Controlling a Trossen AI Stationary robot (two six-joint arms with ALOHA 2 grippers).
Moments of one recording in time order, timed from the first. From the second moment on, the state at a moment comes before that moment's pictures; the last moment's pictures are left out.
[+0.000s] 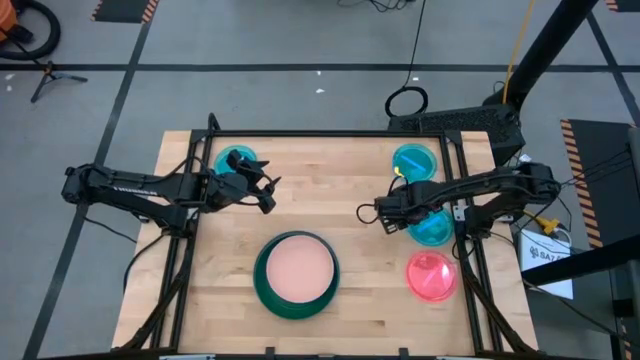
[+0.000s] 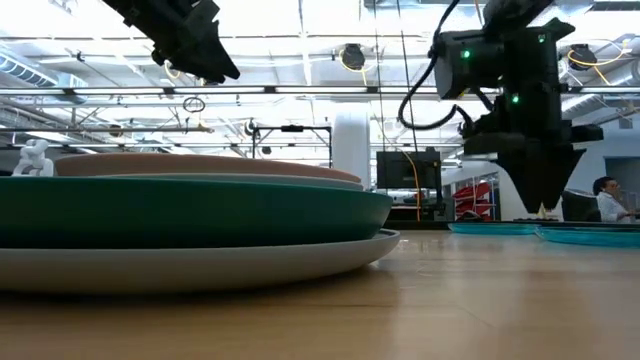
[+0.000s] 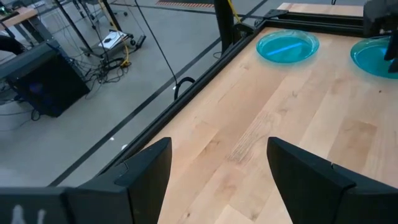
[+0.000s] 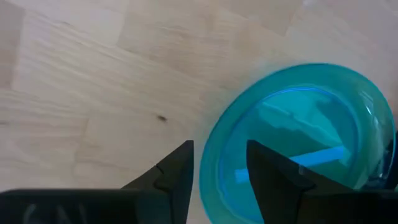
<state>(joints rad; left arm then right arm) -0.03 1.05 0.81 -0.32 -0.68 -0.17 -0.03 1.46 0.82 -1.05 0.13 1.16</state>
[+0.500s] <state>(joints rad) -0.03 1.05 0.81 -0.32 -0.68 -0.16 -0.03 1.62 0.82 -1.00 0.13 1.13</state>
